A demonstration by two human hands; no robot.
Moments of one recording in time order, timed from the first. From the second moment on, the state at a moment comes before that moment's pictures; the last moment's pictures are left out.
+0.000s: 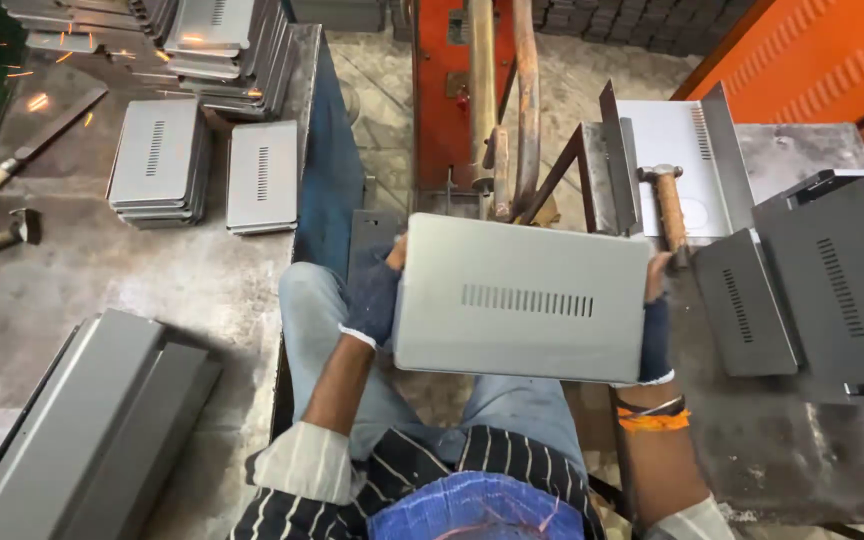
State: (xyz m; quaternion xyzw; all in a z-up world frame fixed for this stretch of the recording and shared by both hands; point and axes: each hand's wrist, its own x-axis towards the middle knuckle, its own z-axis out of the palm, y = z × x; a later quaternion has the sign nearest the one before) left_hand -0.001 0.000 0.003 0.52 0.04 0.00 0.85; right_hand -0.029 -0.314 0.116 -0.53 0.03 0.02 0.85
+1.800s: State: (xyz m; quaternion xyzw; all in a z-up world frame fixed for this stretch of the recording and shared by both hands) left_hand -0.018 -0.086 0.031 0.62 0.20 0.05 0.75; right_hand -0.155 -0.311 0.129 -0.84 -0.08 -0.20 0.49
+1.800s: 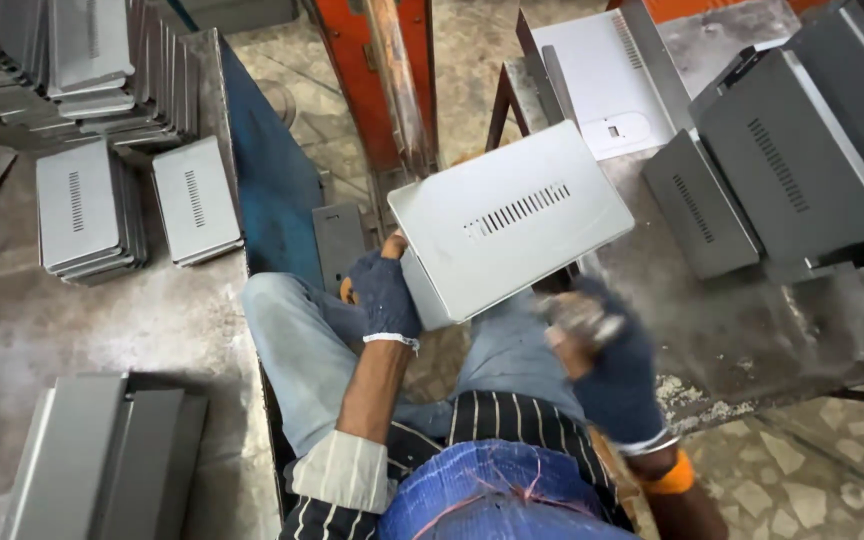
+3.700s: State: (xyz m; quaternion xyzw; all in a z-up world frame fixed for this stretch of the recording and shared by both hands) left_hand -0.039 -0.115 0.029 0.77 0.20 0.23 0.56; right_hand -0.156 -0.284 0.110 -0.91 -0.02 -0.28 0.30
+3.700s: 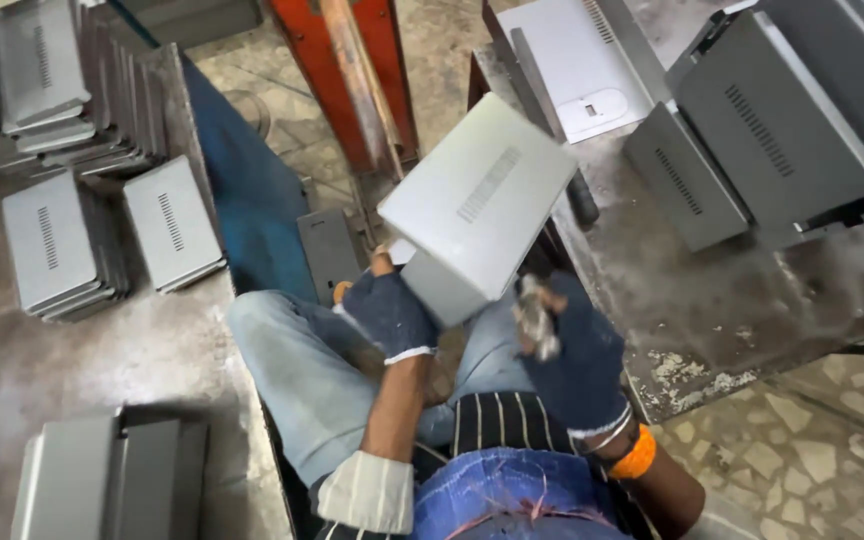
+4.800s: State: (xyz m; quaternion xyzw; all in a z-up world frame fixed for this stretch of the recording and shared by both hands) left_hand 0.098 -0.034 0.193 0.97 -0.14 0.08 0.16; right_hand 0.024 -0.270 0.133 -0.73 -0.23 -0.02 0.64
